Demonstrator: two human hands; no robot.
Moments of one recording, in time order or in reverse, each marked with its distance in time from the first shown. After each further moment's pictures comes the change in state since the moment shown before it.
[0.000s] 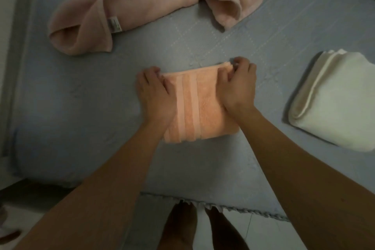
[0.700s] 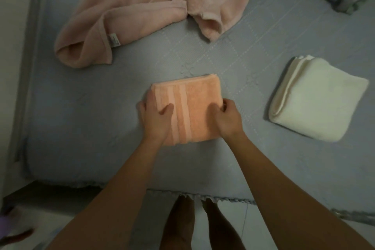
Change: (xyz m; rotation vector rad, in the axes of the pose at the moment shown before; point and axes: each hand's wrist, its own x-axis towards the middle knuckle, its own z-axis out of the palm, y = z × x) left_hand -0.037 -0.012 -0.014 -0.228 -0.272 -0.282; right_hand -0.064 0.021 -0.026 0.282 -0.291 0.368
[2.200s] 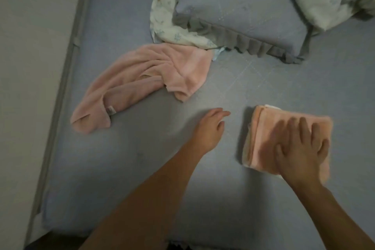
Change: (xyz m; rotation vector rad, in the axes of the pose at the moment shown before) left_hand -0.028 0.219 0.098 0.234 -0.453 0.648; right_hand 0.017 0.020 -0.235 -0.624 0.321 -0.185
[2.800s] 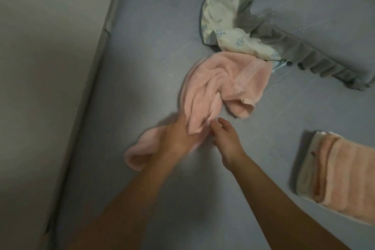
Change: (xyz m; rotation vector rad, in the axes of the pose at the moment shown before) left_hand -0.030 -0.179 -0.154 0.002 0.104 -0.487; right_hand 0.010 -0.317 0.109 1.072 -0.453 0.305
